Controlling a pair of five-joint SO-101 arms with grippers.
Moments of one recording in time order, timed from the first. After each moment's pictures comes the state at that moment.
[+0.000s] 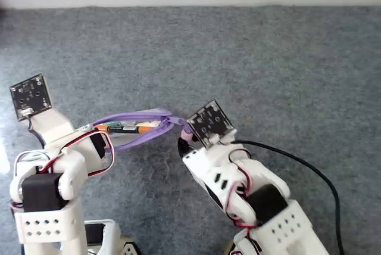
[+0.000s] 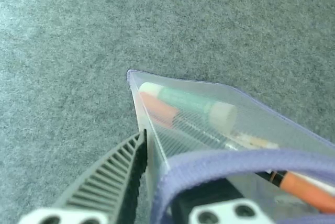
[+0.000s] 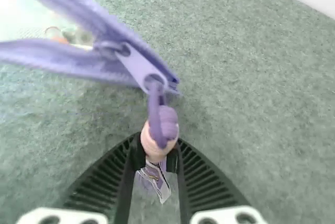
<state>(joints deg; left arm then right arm) -8.4 -58.9 36.4 88.0 24.8 -36.7 -69.2 59.5 54.0 4.5</state>
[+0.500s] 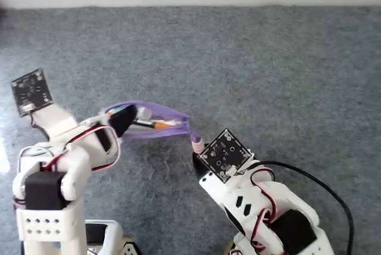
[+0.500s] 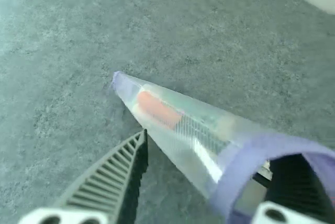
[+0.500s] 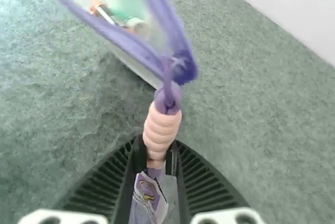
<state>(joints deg) -2.0 -58.3 34.9 82.0 28.5 -36.5 -82.8 54.9 71.1 14.2</state>
